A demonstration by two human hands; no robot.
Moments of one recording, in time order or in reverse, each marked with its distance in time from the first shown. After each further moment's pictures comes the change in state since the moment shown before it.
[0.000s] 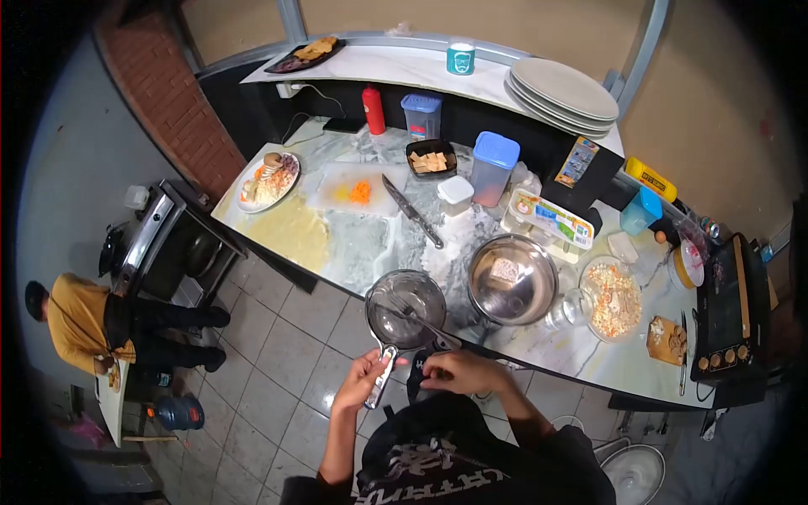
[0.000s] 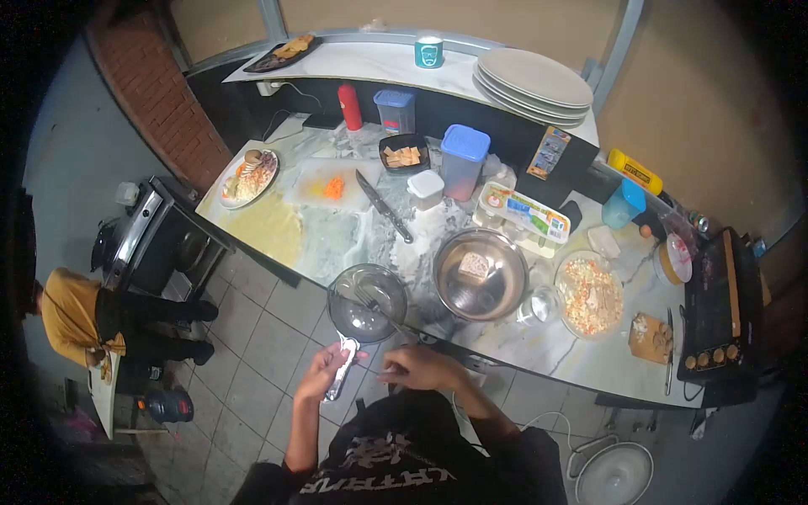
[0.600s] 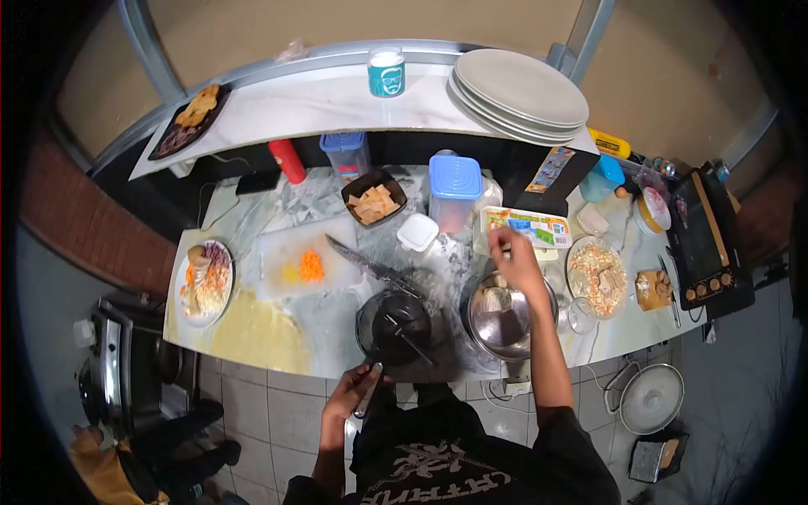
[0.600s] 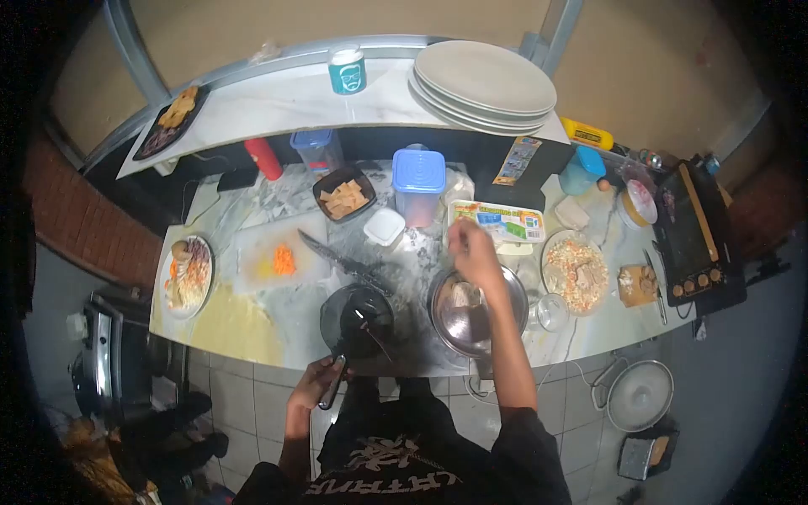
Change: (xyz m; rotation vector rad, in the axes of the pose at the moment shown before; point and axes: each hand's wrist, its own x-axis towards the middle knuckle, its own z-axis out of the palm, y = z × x) left_hand 0.167 0.047 -0.111 0.112 -0.307 -0.246; right_hand 0.068 0.059 -0.210 -0.195 1.200 0.348
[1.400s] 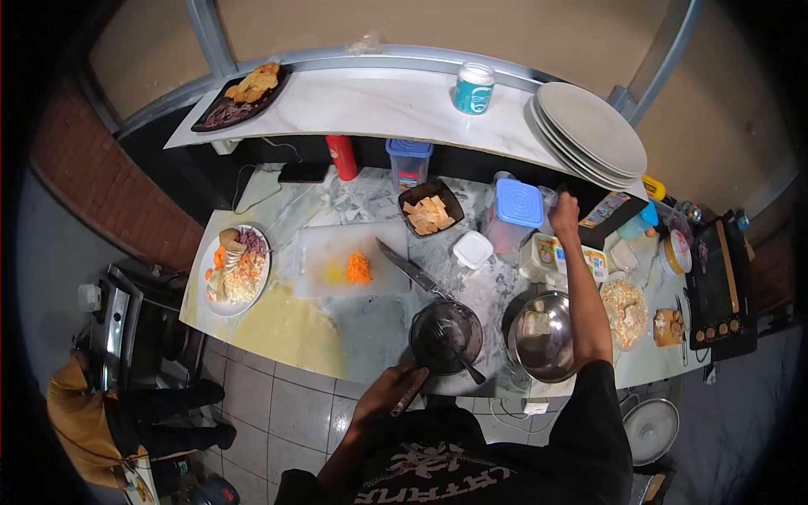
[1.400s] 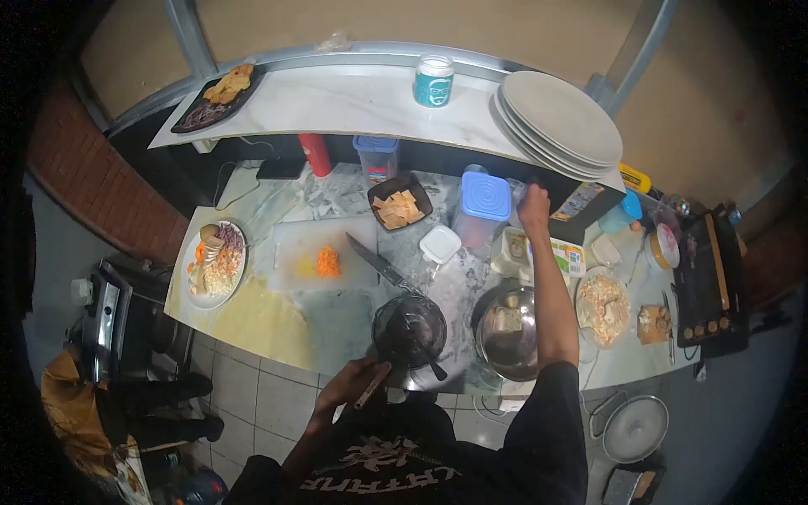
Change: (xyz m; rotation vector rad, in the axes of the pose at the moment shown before) left_hand -0.004 0.067 0.001 0.392 0.001 -0.039; right_hand 0.157 0.060 0.012 -0.645 0.216 0.146
